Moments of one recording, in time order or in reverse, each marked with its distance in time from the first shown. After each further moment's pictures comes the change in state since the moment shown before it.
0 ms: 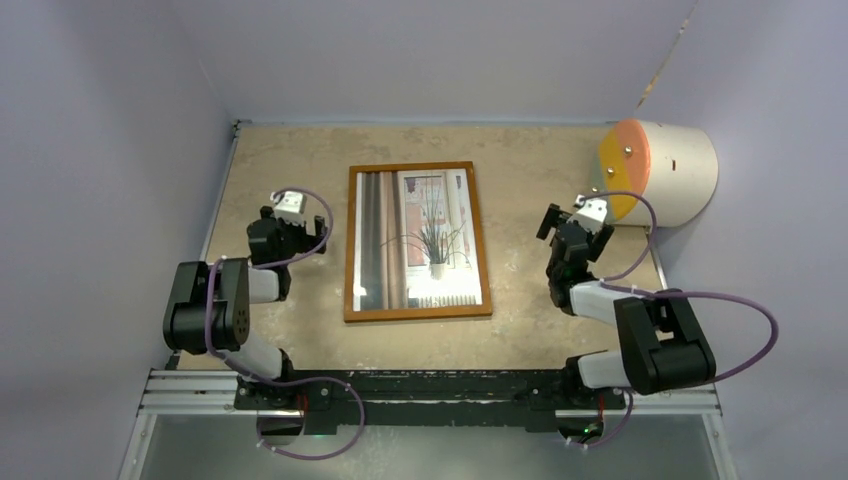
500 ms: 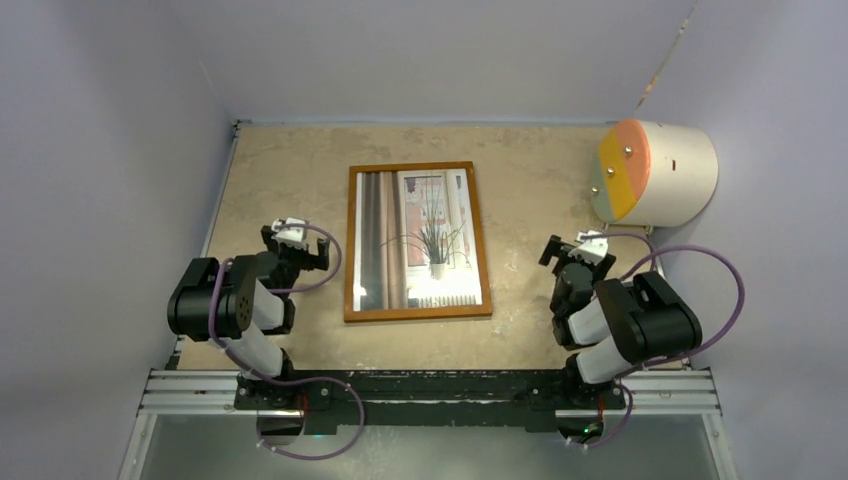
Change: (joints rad) left arm -0.025 0.085 -0.274 0.554 0.012 0.010; right arm 0.000 0.151 -0.283 0.615 -0.027 -0.074
